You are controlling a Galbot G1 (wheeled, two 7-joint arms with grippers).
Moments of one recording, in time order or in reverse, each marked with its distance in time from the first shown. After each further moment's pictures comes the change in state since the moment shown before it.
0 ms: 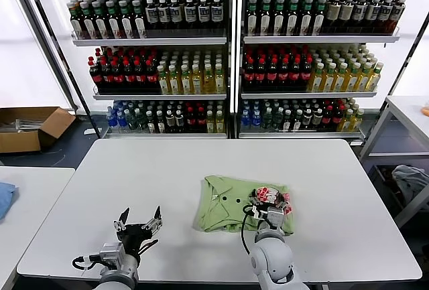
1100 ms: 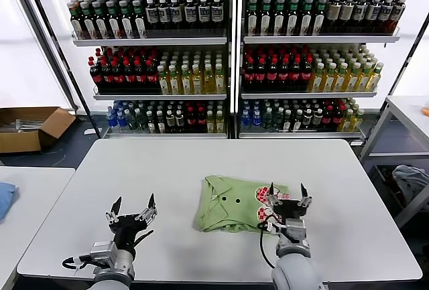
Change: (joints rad) left arm 0.000 -0.028 -0.019 -0.055 0.021 -0.087 -0.010; right arm -0.165 -0.139 0.039 0.250 -0.201 0.074 -0.068
